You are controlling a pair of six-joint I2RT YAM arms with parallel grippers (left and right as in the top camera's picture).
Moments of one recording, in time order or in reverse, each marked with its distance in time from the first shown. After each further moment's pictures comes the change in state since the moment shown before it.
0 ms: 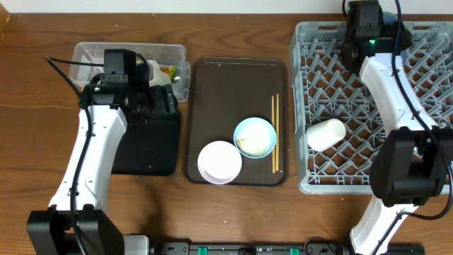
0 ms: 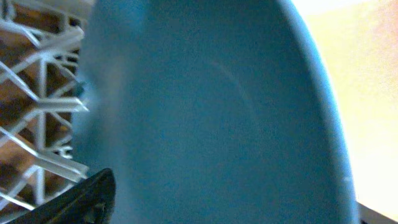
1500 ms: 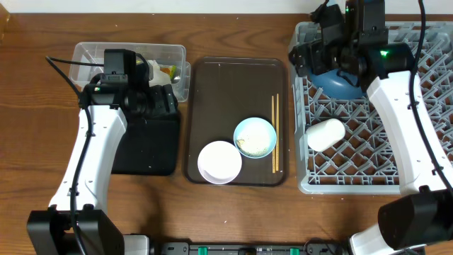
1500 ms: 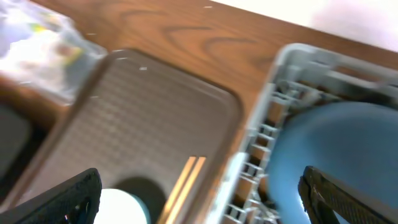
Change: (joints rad) left arm 0.000 0.000 0.000 0.000 0.000 0.000; right arm 0.111 -0.279 -0.005 -0.257 -1.151 0.399
